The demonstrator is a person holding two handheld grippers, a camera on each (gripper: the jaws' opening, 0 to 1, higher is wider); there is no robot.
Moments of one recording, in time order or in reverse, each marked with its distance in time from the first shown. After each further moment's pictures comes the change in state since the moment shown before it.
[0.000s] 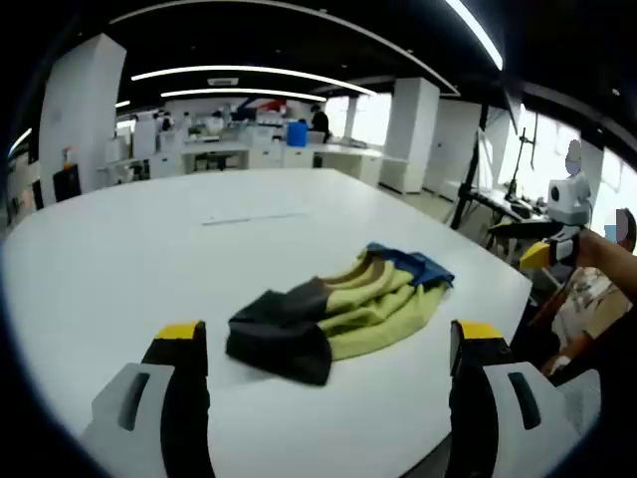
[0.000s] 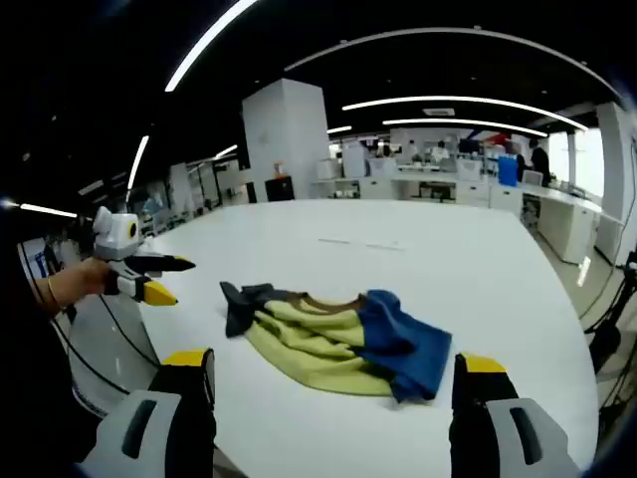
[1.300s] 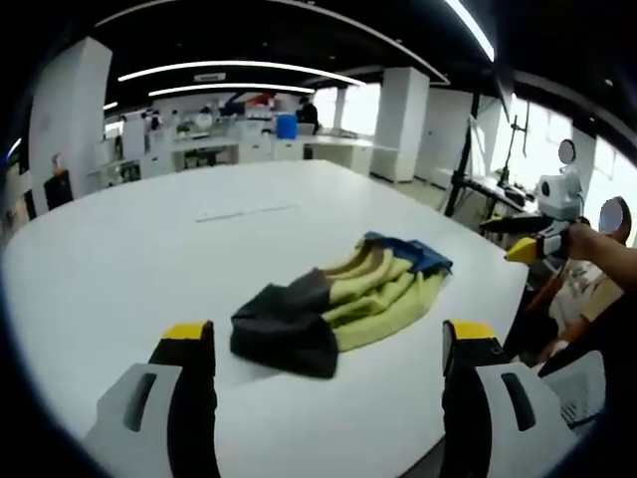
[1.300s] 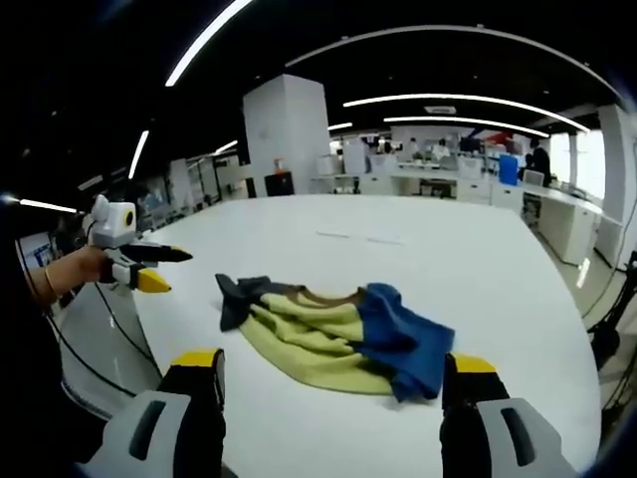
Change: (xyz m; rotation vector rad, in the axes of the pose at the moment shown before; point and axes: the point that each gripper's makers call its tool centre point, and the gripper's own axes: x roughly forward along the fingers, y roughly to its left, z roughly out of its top) left arm 0.000 0.010 0.000 0.004 0.008 -0.025; right arm 0.012 -0.005 -0.006 -0.015 0.008 -0.012
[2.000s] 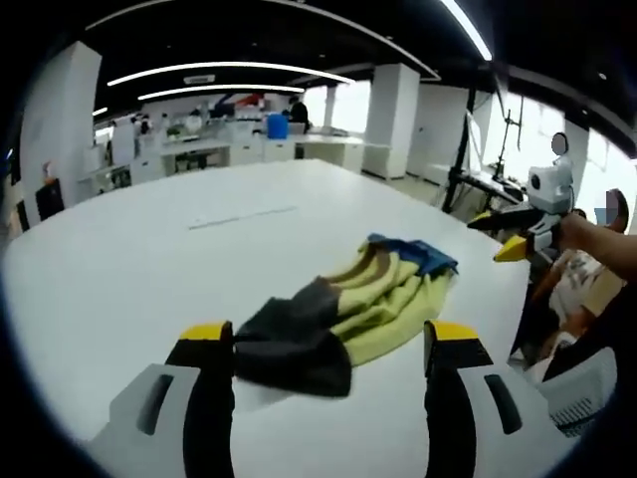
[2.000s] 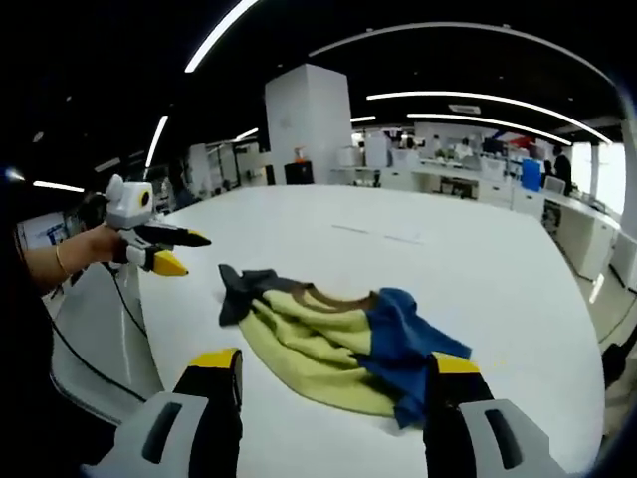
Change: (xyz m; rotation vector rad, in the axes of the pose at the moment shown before) left arm 0.031 0.009 0.007 0.057 0.020 -0.049; right arm 0.039 -0.001 0.002 -0.073 0.054 0.090
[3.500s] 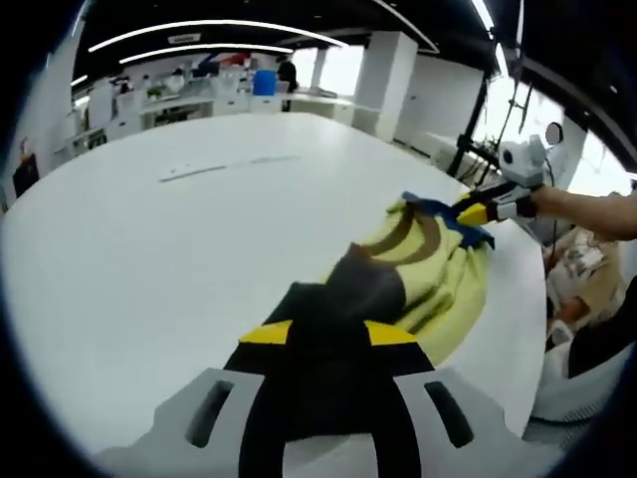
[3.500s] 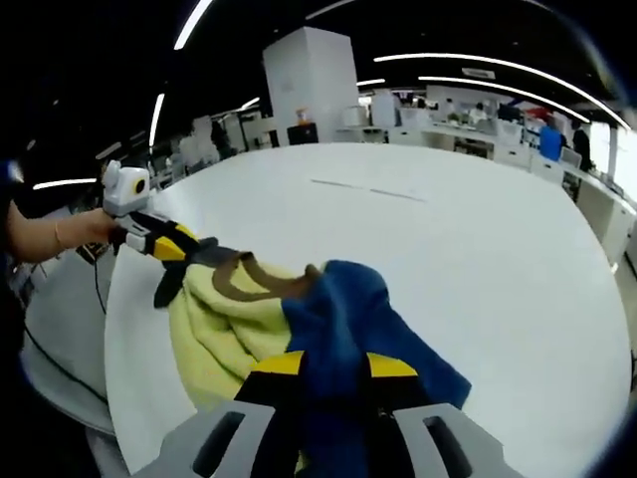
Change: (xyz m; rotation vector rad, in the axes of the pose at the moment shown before) left arm 0.084 0.045 -0.041 -0.051 0.173 -0.085; right arm 0.093 -0.079 -0.032 0.011 0.175 0.048
